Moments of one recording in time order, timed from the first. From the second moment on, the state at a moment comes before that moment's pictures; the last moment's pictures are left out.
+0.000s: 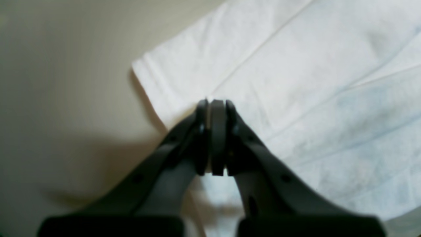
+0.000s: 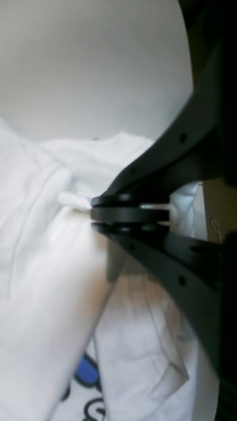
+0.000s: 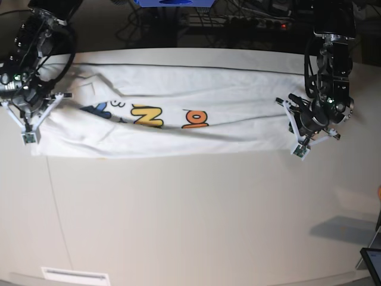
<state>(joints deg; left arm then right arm) 5.7 -29.1 -4.9 99.5 -15.8 -24.3 61.8 -8.4 3.7 28.7 112.8 6.3 28.1 -76.9</state>
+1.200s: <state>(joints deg) 8.0 -35.4 1.4 103.0 -15.8 -24.3 61.7 -10.6 3.3 31.2 113.1 6.8 28.0 -78.0</state>
